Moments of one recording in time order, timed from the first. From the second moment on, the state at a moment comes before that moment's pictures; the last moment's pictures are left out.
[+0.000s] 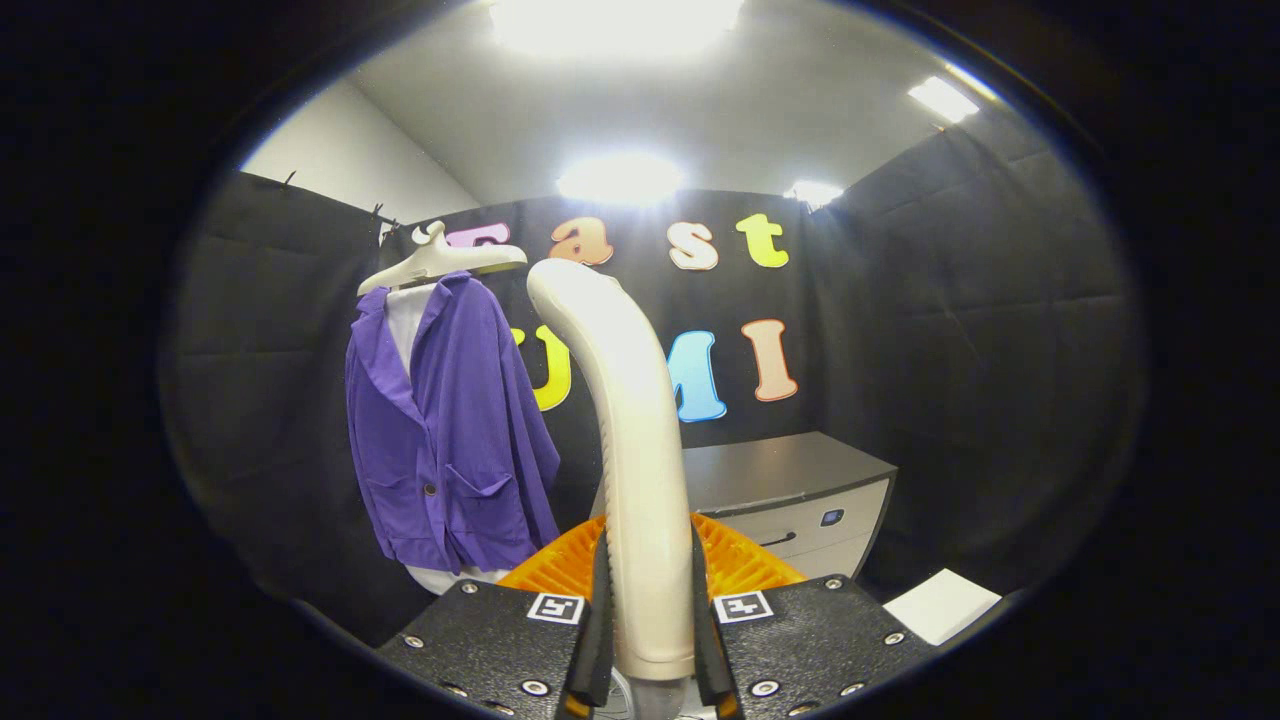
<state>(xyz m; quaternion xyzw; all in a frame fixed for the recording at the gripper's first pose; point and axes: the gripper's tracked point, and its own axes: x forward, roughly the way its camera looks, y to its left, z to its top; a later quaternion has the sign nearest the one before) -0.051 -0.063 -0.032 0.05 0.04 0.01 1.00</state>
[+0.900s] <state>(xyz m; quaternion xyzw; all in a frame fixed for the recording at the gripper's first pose) -0.075 -0.070 -0.058 0.02 0.05 0.01 1.00</state>
